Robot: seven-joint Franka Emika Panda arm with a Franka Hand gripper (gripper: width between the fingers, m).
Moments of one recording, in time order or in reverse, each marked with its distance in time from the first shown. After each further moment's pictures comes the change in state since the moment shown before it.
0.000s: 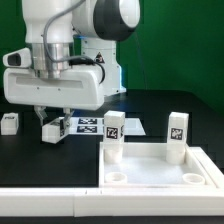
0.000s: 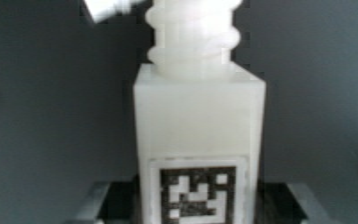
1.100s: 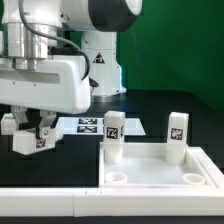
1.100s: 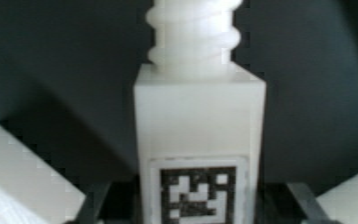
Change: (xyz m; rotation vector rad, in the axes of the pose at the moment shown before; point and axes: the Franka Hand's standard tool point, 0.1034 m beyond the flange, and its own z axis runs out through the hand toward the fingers) arm 0.128 -0.028 -0.042 0.039 0.130 0.195
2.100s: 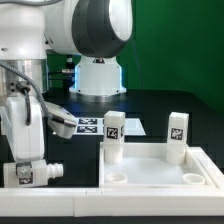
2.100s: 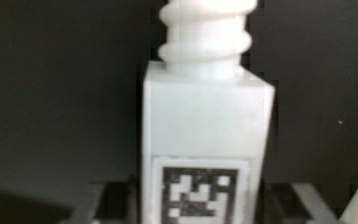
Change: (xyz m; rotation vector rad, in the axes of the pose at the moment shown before) arm 0.039 -0.013 0.051 -0.032 -0.060 0.663
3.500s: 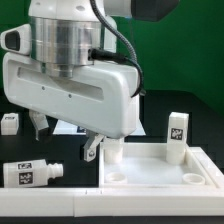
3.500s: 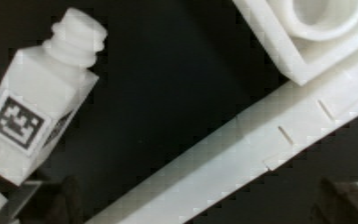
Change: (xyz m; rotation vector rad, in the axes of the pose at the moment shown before) arm -0.042 -0.078 -0.049 -0.095 -0.016 -0.467
